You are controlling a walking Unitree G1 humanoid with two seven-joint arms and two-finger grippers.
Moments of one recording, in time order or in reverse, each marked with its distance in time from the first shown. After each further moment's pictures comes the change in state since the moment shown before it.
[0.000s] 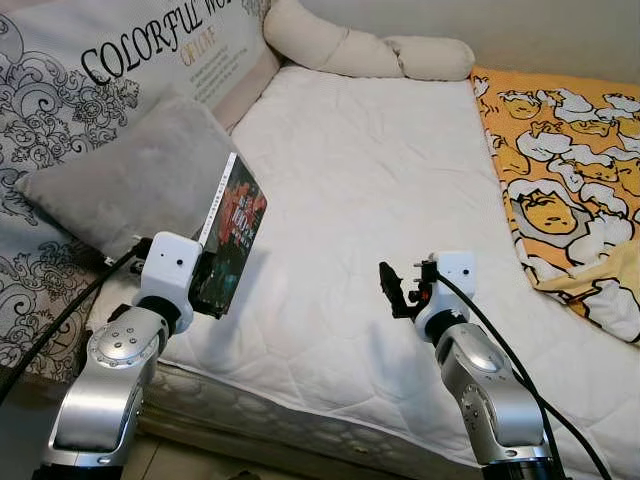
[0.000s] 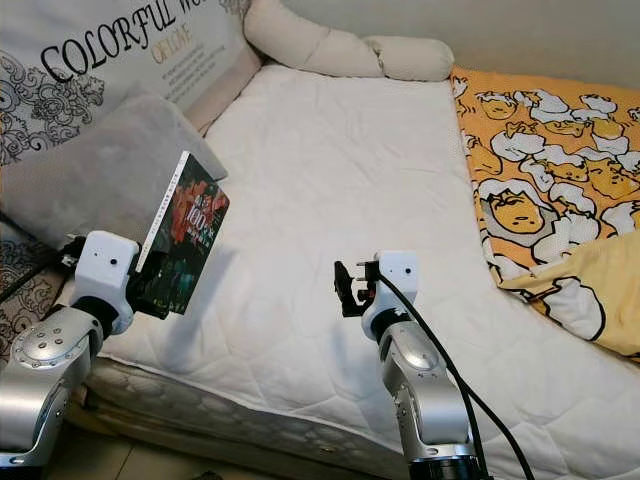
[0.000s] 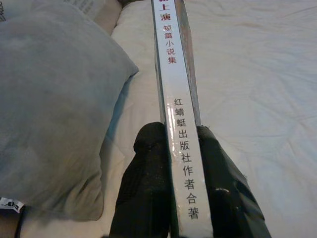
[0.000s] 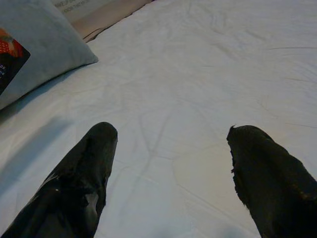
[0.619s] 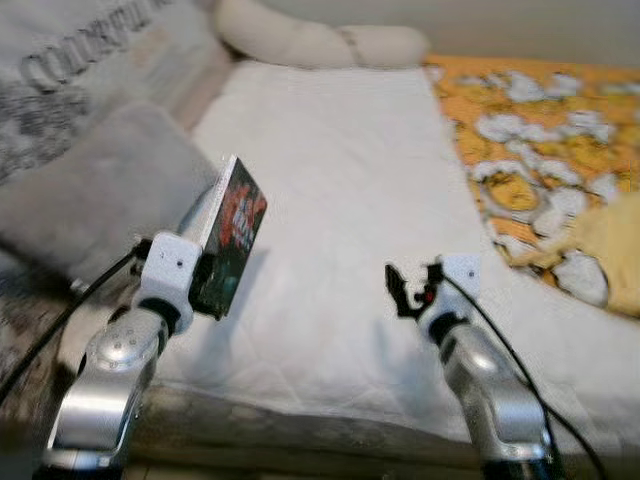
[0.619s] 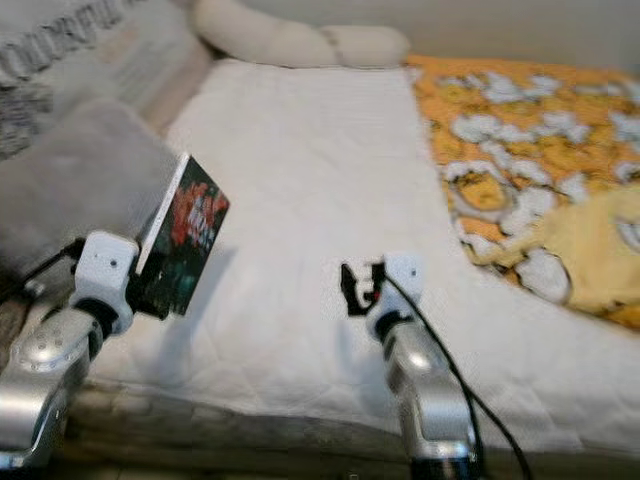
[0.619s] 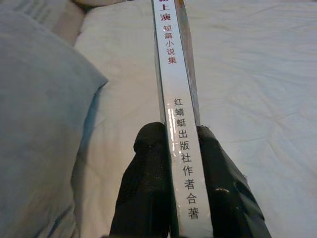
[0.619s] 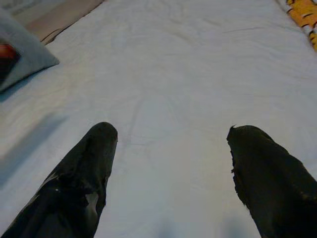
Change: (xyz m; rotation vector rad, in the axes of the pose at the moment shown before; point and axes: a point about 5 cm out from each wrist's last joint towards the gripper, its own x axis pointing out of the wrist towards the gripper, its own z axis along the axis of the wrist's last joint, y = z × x) left arm 0.000 0.000 -0.001 -0.001 0.002 -0.004; right arm 0.001 -0.001 -0.003 0.029 0.014 -0.012
